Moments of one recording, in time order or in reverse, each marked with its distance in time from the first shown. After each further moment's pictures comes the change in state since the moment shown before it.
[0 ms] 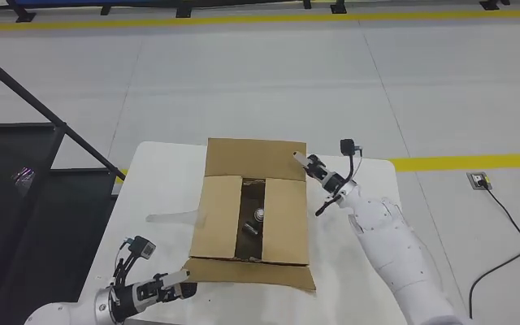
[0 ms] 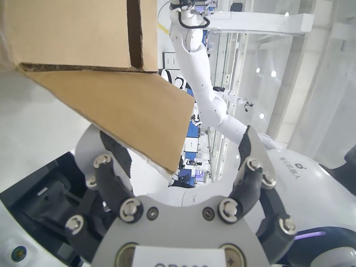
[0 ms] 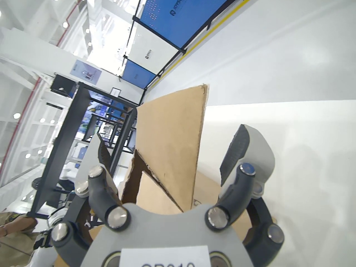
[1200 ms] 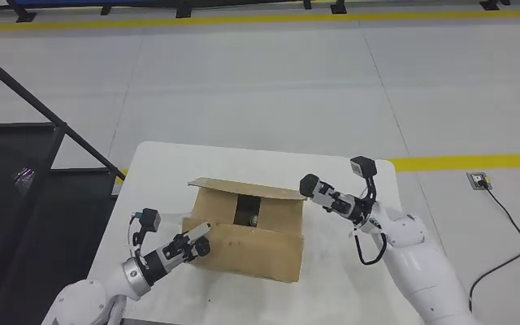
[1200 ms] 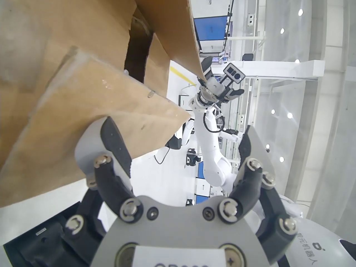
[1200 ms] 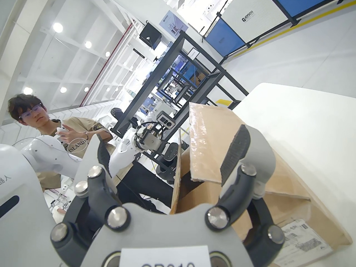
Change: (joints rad) left arm -0.162 -0.009 0.179 -0.051 0.201 0.169 0.405; right arm -0.221 0.198 -0.002 -0.435 0.479 -0.230 0.511
